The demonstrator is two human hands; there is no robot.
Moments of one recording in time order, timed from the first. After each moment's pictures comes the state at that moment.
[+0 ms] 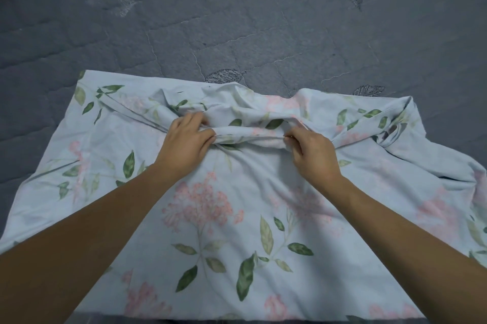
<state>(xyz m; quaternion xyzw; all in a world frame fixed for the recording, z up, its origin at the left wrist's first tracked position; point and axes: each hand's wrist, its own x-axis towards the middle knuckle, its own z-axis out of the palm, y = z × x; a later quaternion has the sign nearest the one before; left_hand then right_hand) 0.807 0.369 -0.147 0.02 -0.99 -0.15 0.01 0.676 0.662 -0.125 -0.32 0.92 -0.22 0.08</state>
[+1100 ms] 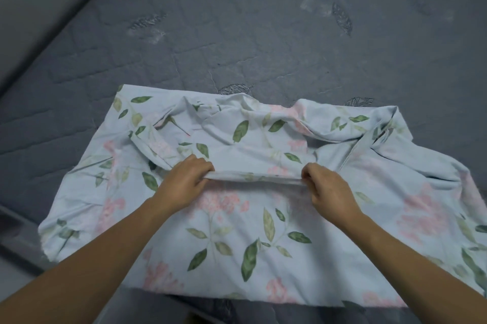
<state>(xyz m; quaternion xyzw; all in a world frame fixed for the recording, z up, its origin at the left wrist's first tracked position) 0.909 0.396 -0.095 0.05 -0.96 -0.26 -0.09 0.750 0.739 -0.081 -0.33 0.92 -0.17 0.14</state>
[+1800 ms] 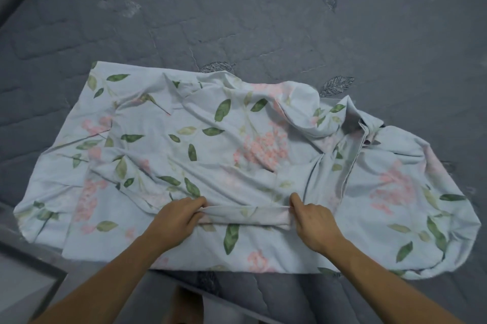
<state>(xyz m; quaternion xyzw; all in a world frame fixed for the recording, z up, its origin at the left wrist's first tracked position) 1.012 0.473 -0.137 0.05 -0.93 -0.32 -0.19 0.842 0.814 -0.110 -0.34 0.90 -0.02 0.29</state>
